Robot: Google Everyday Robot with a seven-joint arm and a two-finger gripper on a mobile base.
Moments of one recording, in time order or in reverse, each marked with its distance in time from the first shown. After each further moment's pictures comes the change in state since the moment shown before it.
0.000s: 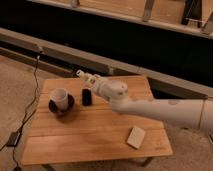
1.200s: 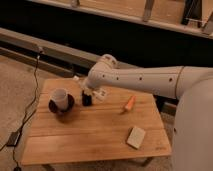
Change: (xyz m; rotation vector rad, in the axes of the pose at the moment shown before) arm -0.005 0.020 0.011 -0.286 0.499 -0.085
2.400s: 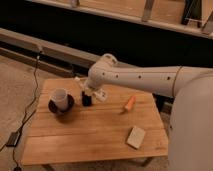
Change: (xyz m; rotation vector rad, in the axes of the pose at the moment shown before) arm 0.011 0.011 0.013 -0.096 0.066 0.035
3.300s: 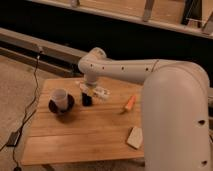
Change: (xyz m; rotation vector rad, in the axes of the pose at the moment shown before) arm 0.006 -0.014 0.022 -0.041 0.178 -0.091
